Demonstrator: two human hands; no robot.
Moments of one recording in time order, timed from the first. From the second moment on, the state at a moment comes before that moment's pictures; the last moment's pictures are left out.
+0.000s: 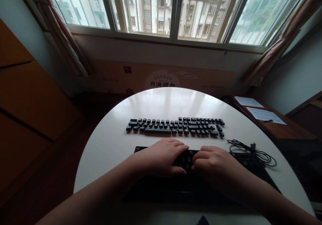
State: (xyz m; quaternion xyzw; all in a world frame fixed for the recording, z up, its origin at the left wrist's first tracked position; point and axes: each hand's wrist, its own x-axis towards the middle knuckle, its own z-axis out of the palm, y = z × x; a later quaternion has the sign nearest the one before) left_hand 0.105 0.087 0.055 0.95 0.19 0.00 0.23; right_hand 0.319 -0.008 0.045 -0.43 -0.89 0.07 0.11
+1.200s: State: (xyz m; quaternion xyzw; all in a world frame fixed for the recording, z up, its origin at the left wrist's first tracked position) left_hand 0.104 0.089 0.050 0.95 0.20 0.00 0.22; right_hand 0.332 -0.017 0.077 -0.51 -0.82 0.26 0.02
